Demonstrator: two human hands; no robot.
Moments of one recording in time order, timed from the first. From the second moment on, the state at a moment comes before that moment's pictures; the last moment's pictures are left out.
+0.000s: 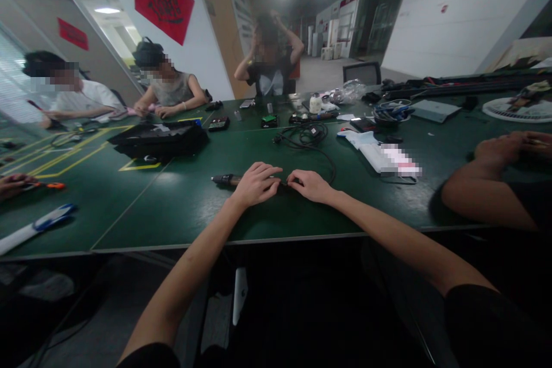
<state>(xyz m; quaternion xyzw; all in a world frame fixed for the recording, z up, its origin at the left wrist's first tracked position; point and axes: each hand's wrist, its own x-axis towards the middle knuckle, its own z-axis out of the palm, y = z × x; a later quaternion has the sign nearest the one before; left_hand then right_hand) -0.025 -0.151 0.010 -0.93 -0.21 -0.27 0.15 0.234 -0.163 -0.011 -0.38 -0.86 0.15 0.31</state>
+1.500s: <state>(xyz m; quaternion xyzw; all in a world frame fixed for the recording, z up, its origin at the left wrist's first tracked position) -0.021 -0.155 0.003 -0.93 -0.19 -0.25 0.19 0.234 -0.162 -0.013 -0.38 -0.86 0.14 0.30</state>
